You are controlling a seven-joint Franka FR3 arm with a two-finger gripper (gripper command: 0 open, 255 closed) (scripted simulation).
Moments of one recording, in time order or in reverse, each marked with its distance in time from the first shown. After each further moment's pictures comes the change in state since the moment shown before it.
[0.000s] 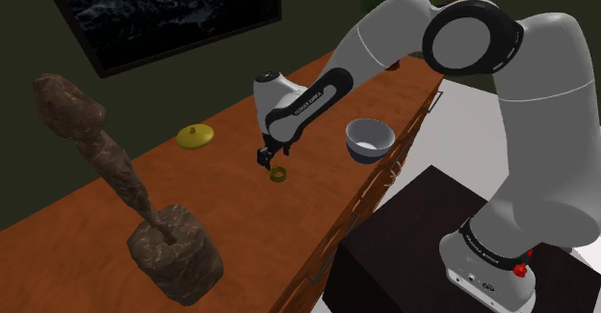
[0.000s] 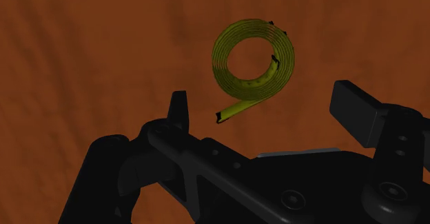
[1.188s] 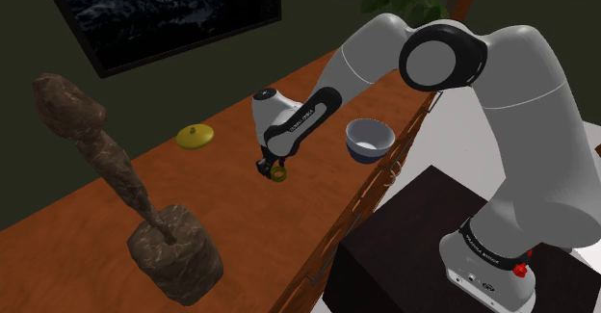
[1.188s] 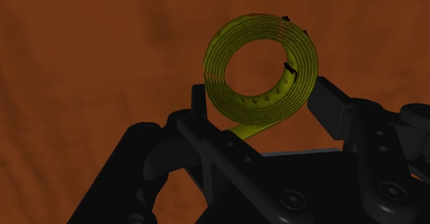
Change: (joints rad) arm 0.030 0.133 -0.027 0.074 -0.030 0.061 0.021
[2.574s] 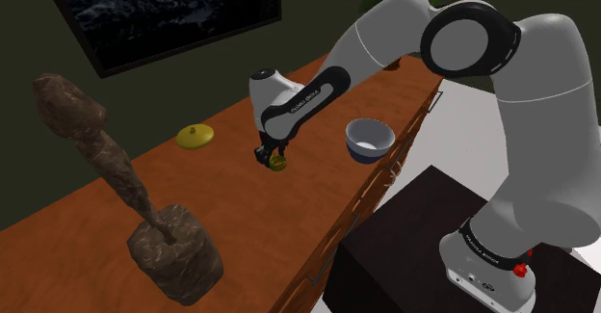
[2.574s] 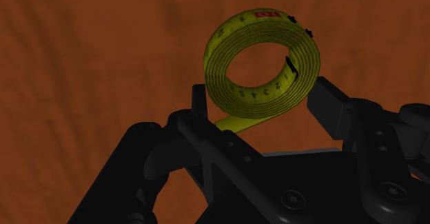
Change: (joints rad) arm -0.020 -0.124 0.029 -0.033 0.030 -0.091 -0.020
